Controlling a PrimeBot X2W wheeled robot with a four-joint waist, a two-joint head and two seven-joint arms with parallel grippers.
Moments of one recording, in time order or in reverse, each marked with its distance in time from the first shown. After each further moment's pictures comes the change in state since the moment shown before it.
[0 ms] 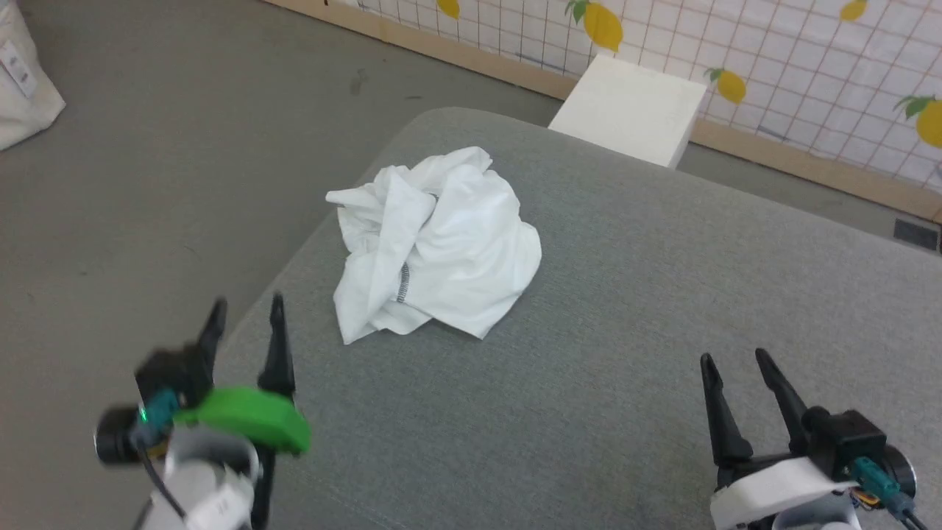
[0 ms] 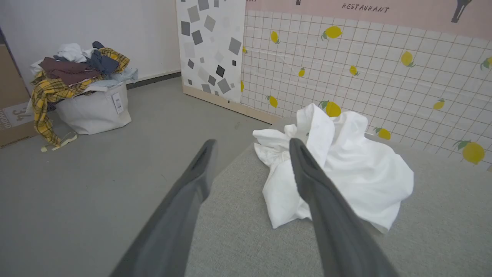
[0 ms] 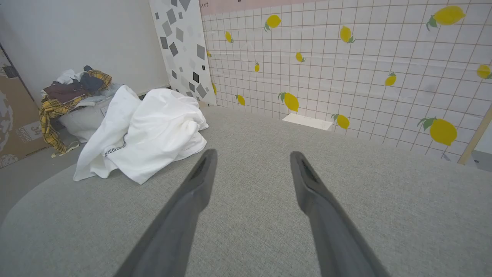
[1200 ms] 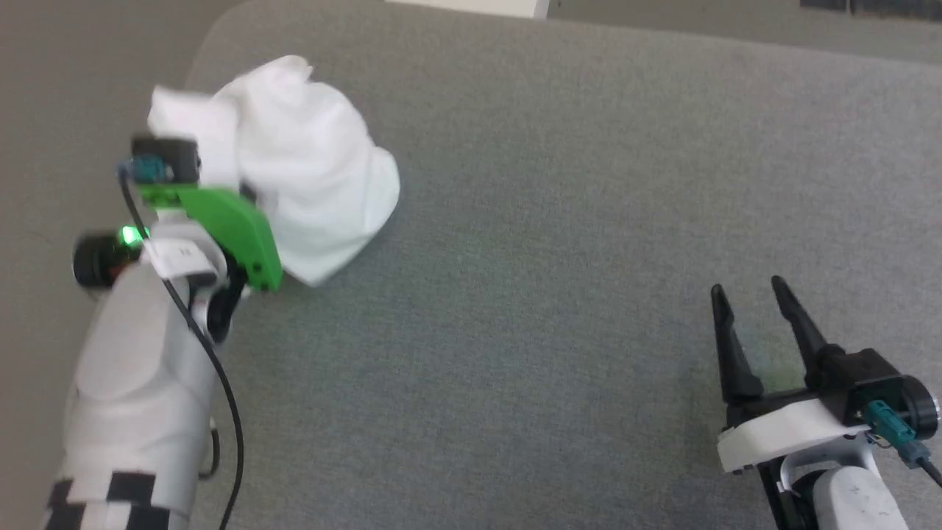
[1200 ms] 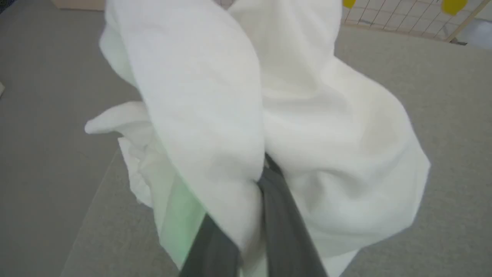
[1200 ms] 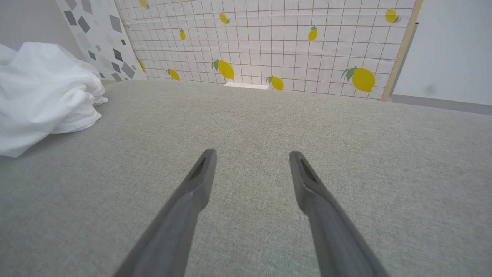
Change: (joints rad) left arm -0.598 0.129 -0.095 0.500 -0.120 -0.081 0.388; right arm -0.103 0.000 -0.018 -0.098 -0.073 0.000 0.060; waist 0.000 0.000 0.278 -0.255
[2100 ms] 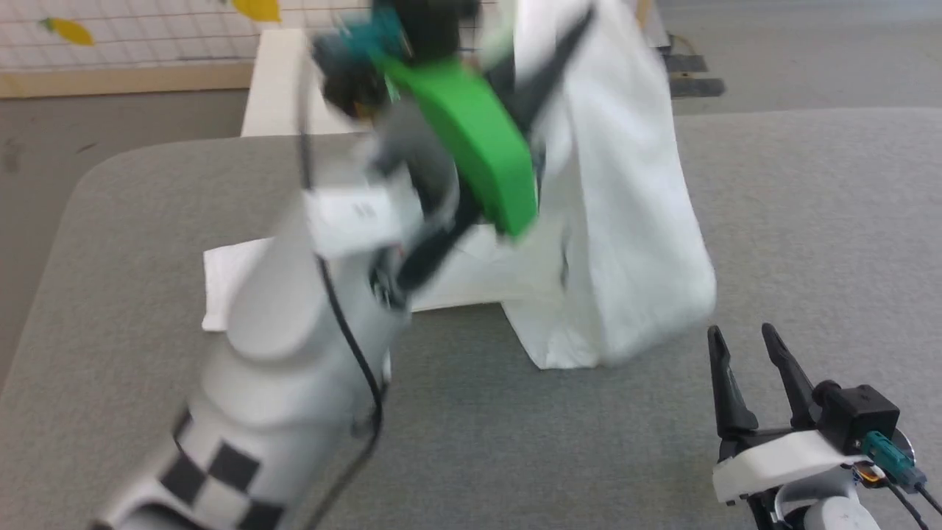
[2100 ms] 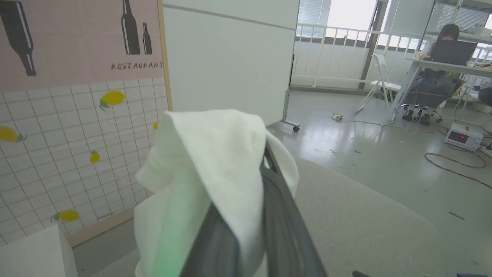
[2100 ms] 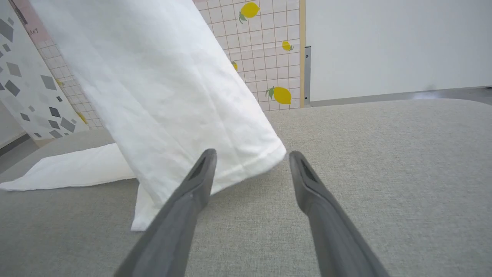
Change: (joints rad) left arm -0.193 -0.133 -0.428 -0.478 -0.340 -0.046 0.007; right arm 0.030 0.000 0.008 0.135 0.138 0.000 -0.061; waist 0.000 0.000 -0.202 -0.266
